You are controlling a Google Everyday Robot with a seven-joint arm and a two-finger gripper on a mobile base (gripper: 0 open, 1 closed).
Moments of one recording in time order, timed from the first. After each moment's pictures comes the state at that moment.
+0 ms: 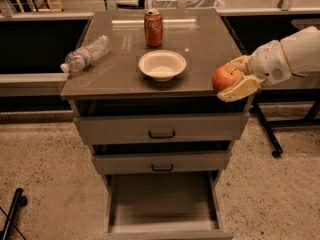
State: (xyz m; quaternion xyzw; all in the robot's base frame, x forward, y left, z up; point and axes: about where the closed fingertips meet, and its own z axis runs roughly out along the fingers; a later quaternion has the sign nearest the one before) arm 0.580 -0.179 0.870 -0.58 0.69 0.24 0.36
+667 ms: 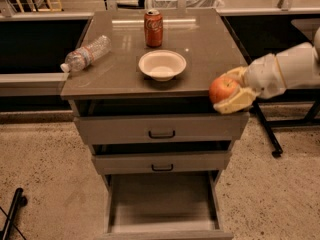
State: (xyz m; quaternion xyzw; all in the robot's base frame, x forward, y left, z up) arm 0.568 -0.172 0.846 -0.58 0.68 0.25 0.37
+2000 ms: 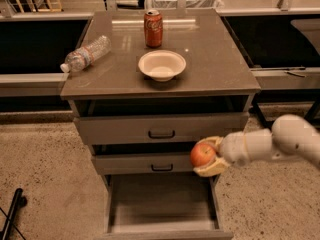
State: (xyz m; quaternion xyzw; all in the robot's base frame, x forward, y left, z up) arm 0.505 -0.131 0.653 -0.56 0.67 0.31 0.38
